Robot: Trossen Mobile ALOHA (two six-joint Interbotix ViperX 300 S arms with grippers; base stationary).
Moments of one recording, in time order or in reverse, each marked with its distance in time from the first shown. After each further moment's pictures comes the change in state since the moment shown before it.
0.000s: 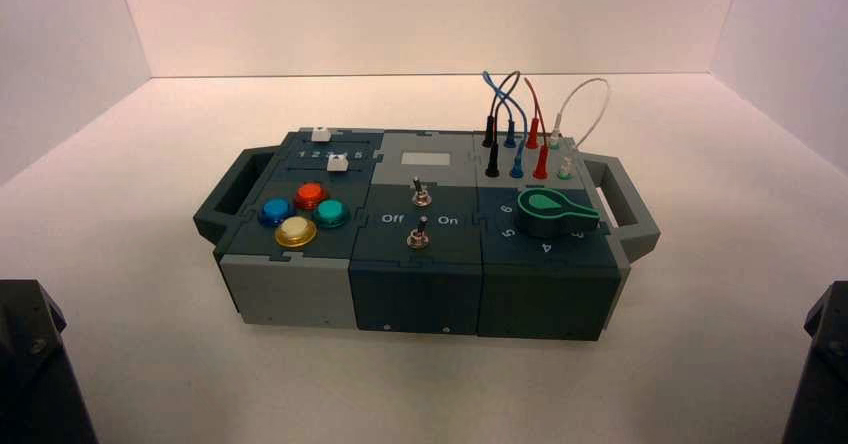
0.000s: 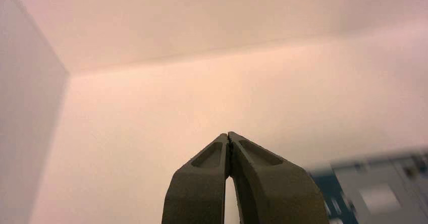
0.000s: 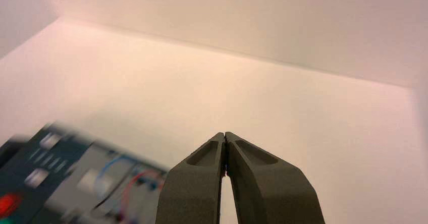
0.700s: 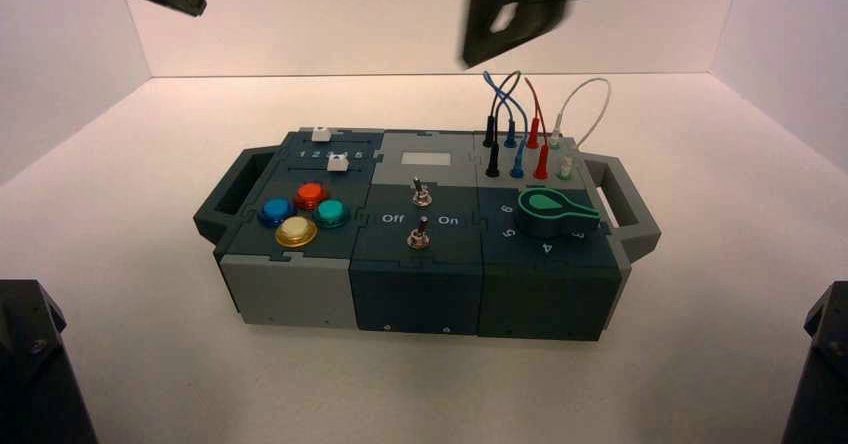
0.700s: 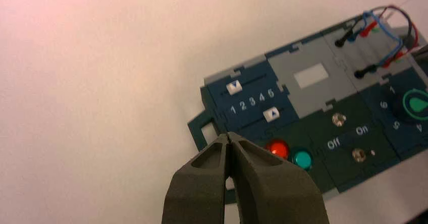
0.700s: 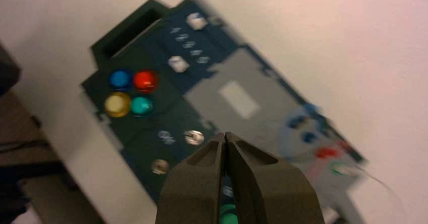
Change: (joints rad) left arm -0.225 -0.006 -0.025 -0.012 0.356 0.000; right arm 0.491 0.445 -0.227 0.089 0.213 0.000
